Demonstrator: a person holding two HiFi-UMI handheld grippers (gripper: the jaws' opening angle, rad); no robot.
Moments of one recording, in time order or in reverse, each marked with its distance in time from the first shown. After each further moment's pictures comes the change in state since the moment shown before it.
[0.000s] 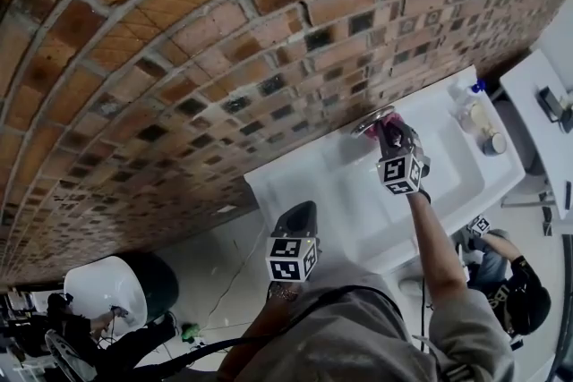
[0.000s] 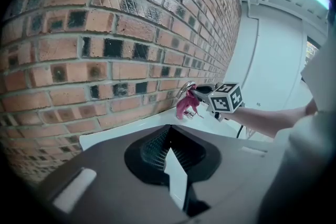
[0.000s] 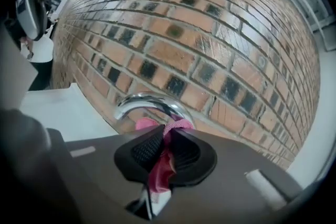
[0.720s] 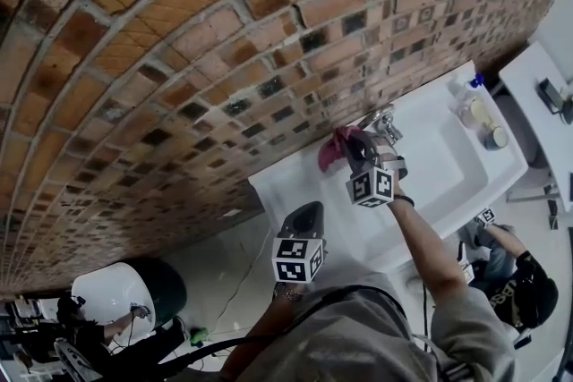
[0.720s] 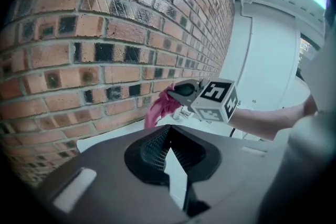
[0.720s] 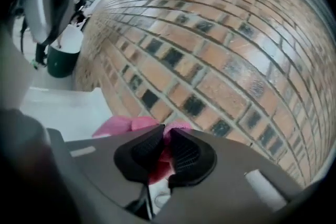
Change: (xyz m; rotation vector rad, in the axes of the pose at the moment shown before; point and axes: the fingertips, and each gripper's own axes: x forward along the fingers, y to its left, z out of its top) left arm -0.002 -0.015 0.004 0.046 -0.001 -0.034; right arm -0.004 0.092 0.068 -0.219 -0.094 0.147
